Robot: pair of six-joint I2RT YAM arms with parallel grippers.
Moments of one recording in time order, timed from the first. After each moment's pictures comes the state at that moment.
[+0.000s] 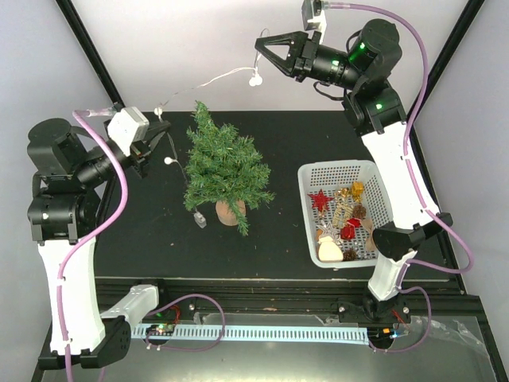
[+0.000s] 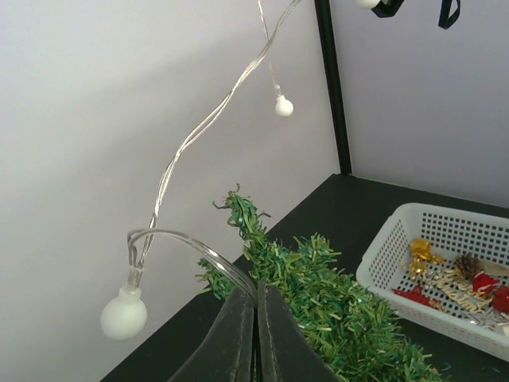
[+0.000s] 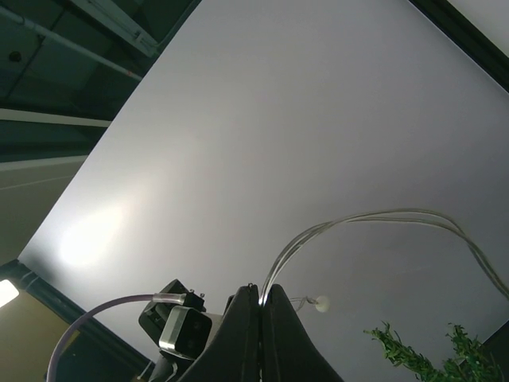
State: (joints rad) left arm 0.06 1.00 1.66 -0.78 0.81 0.34; right arm 0.47 1.82 2.39 -0.22 -0.87 1.16
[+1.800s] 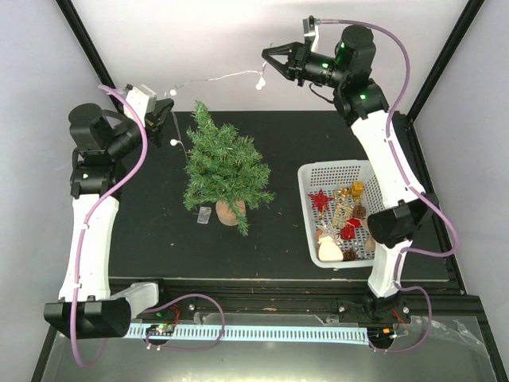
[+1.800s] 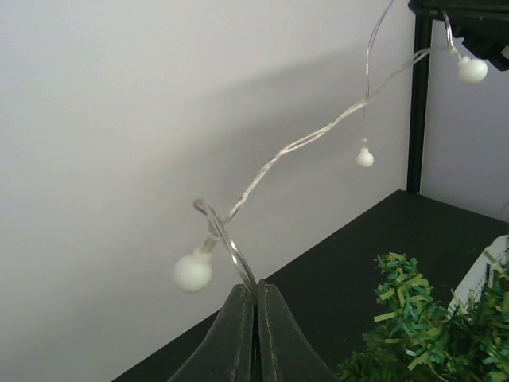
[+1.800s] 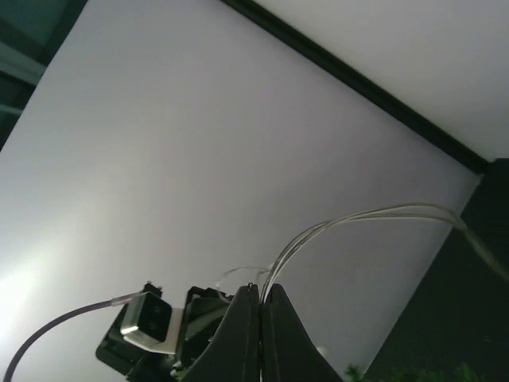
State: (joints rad) left arm 0.07 1.13 1.37 -0.25 0.68 0.18; right arm 0.38 1.93 2.32 -0.25 -0.84 1.11
